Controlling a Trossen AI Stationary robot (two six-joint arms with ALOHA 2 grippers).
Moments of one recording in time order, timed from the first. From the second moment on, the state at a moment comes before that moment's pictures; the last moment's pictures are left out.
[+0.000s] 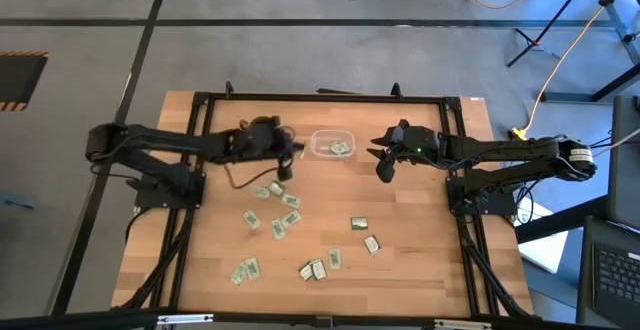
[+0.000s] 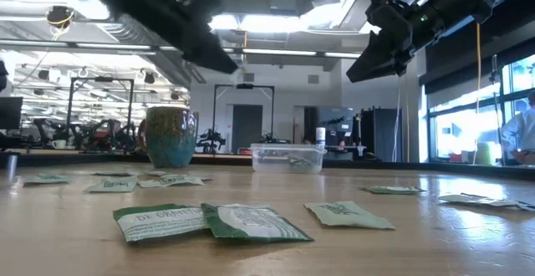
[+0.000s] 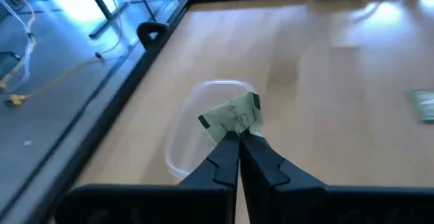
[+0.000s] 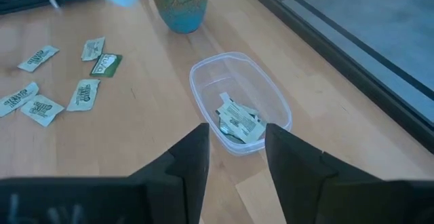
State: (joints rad) left arm 0.18 1.30 0.73 0.08 -0.20 0.14; right arm -0.17 1.06 0.62 -0.09 0.24 0.17
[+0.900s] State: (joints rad) left arm 0.33 1.88 1.11 -0.05 -0.16 0.27; right arm -0.17 1.06 0.62 -0.10 0.24 0.14
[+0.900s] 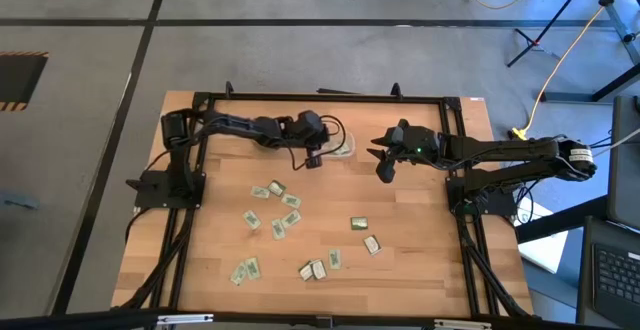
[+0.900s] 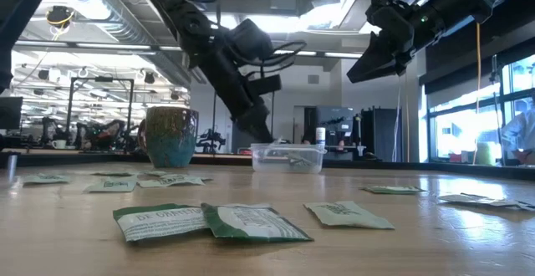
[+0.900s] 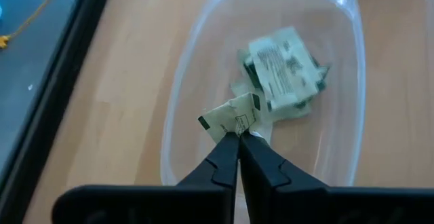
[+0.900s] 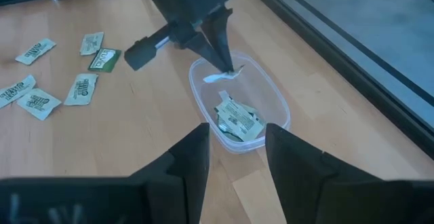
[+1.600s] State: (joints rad) left arm 0.27 1.72 1.22 -0.34 -0.26 0.32; right arm -0.17 1.06 0.62 -0.17 0.24 0.15
